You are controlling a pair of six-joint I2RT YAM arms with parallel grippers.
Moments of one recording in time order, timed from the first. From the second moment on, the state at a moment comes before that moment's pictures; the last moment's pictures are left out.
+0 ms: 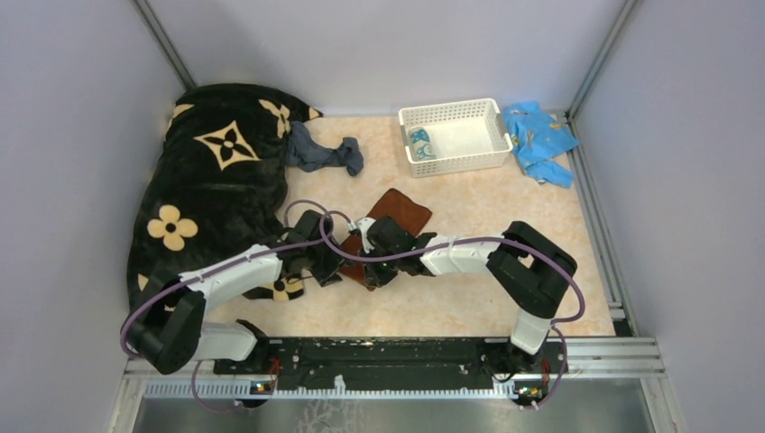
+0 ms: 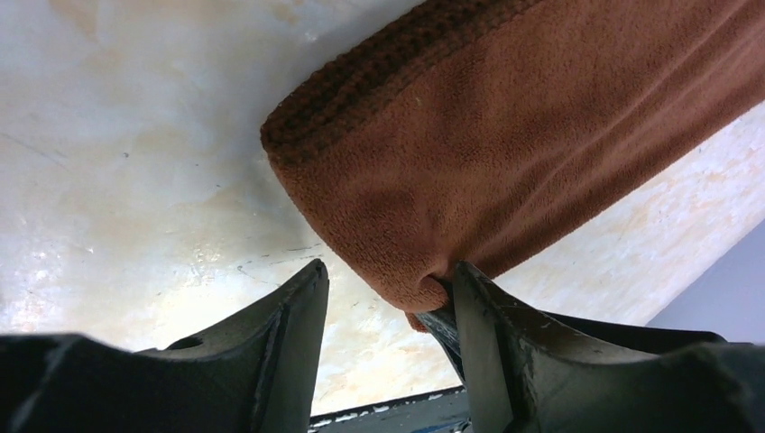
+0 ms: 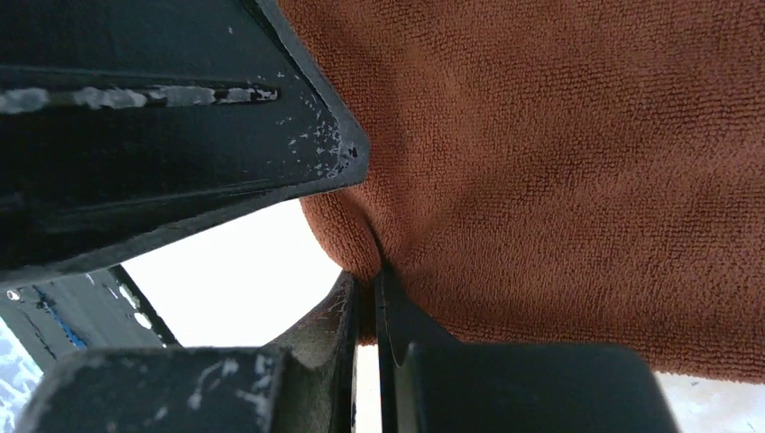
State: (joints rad) left arm -0.60 1.31 0.62 -0.35 0.04 -1.23; right arm 0.98 1.74 0.93 -0.07 -0.20 0.29
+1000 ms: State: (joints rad) left arm -0.62 1.41 0.69 -0.42 -0.24 -1.26; right arm 0.93 1.73 0.88 0.02 -0.35 0.35
